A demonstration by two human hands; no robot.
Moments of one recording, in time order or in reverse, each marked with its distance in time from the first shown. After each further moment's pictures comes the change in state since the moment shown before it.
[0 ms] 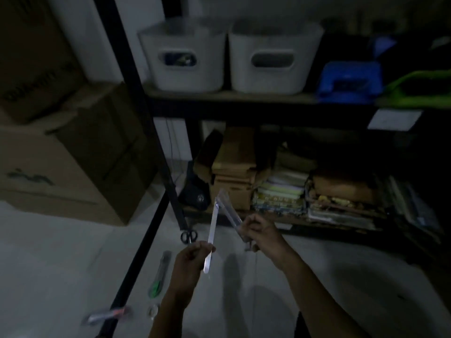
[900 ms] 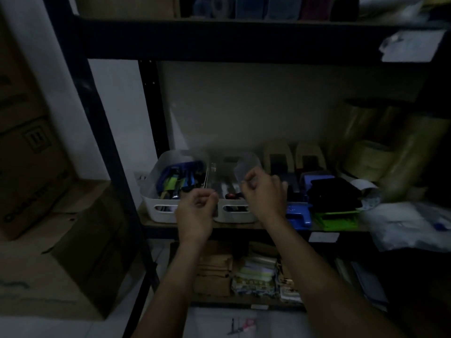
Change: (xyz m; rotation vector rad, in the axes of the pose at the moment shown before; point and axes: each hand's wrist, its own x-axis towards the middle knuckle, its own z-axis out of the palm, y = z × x) left_hand 0.028 0.398 0.051 -0.042 0.118 0.518; right_hand -0.014 -0.381 -0.064 -0.805 0.856 -0.562
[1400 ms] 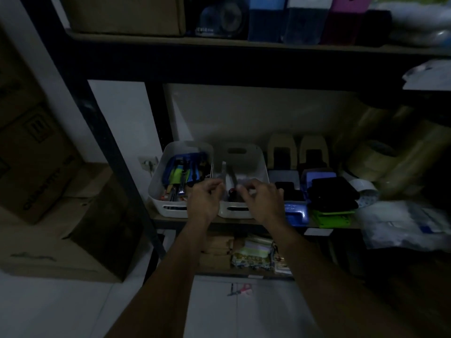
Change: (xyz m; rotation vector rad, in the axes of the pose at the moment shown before) left_hand 0.049 0.023 0.005 0.293 -0.213 -0.085; right_hand 0.013 0.000 -0.002 -0.117 -0.373 0.065
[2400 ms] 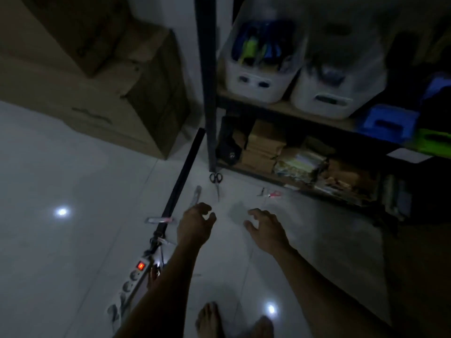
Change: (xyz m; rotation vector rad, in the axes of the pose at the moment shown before) left_hand -0.251 -0.241 -0.069 0.342 -0.117 -0.577; right_hand -0.267 0.024 0.178 0.012 -0.787 0.122
